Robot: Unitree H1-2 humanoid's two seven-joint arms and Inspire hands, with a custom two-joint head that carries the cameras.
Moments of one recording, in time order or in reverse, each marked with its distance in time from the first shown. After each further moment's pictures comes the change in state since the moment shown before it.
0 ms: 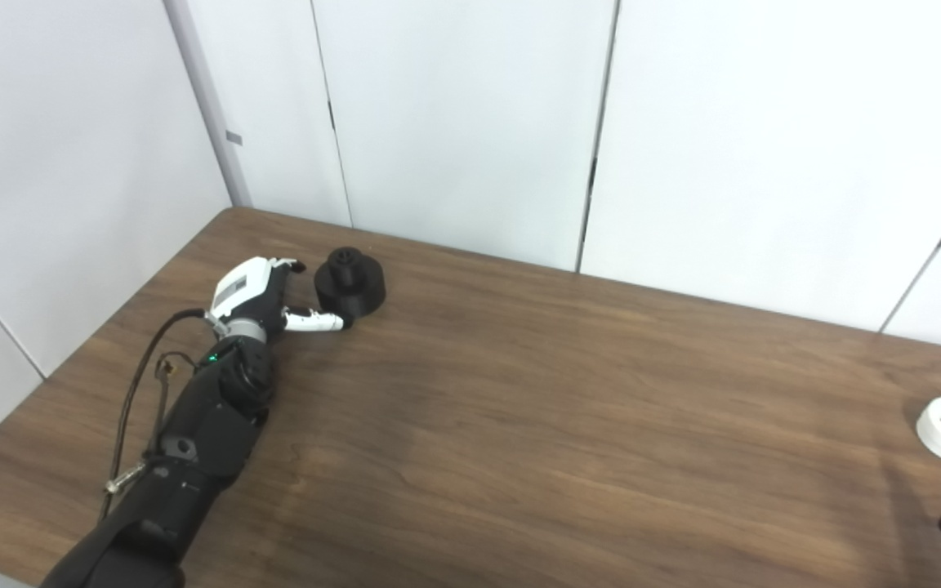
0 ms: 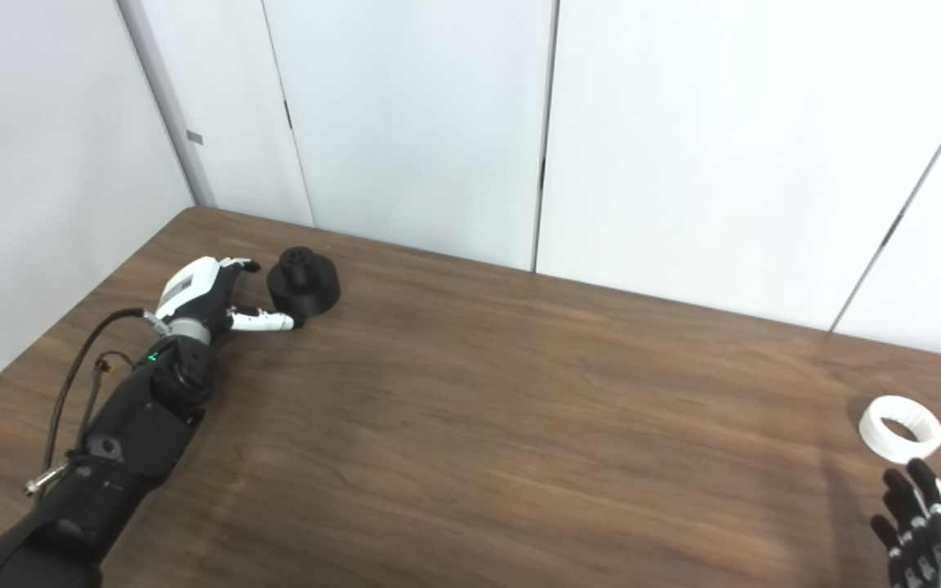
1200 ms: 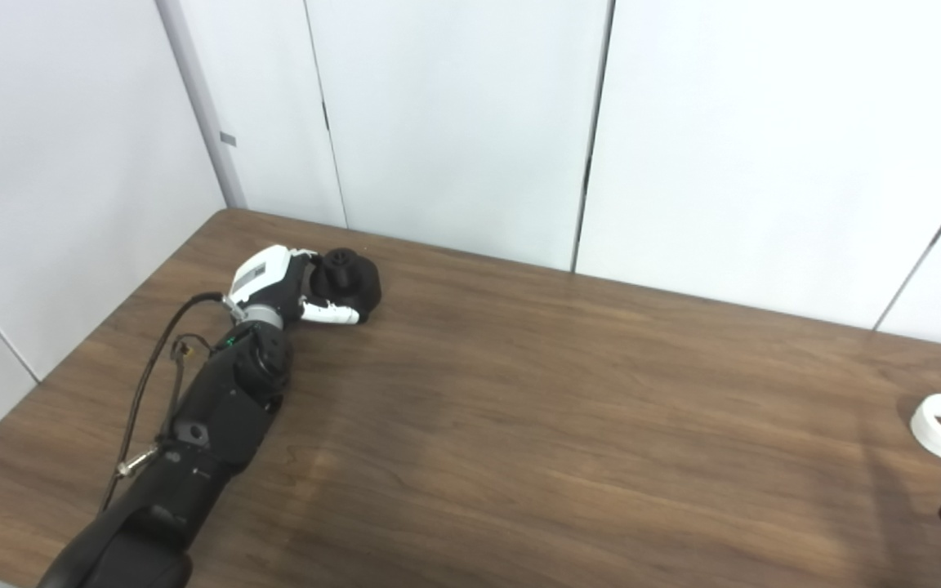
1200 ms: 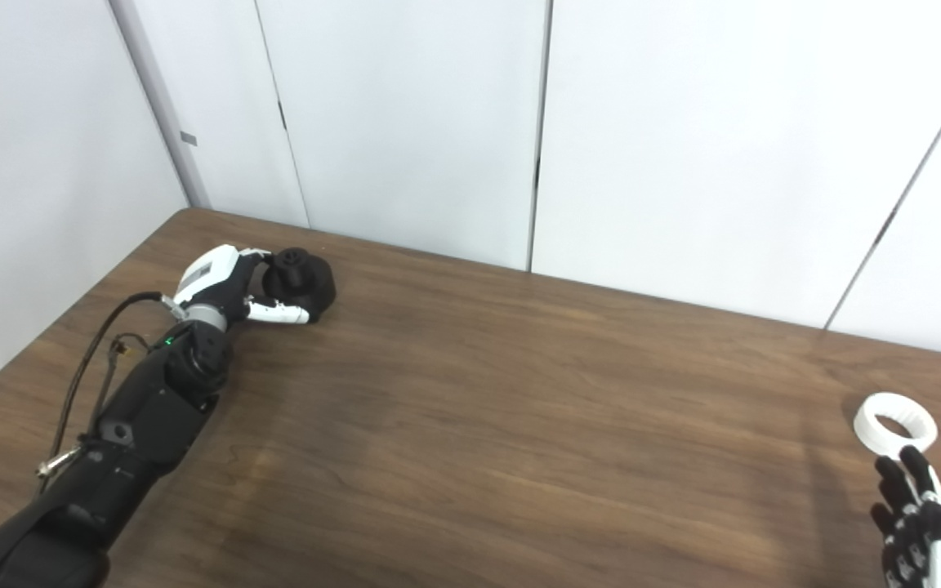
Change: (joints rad) left arm -0.051 -0.015 -0.045 -0.001 -0.012 0.026 -0.009; right arm 0.001 0.003 0.017 -0.027 -0.008 0.002 -0.017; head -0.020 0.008
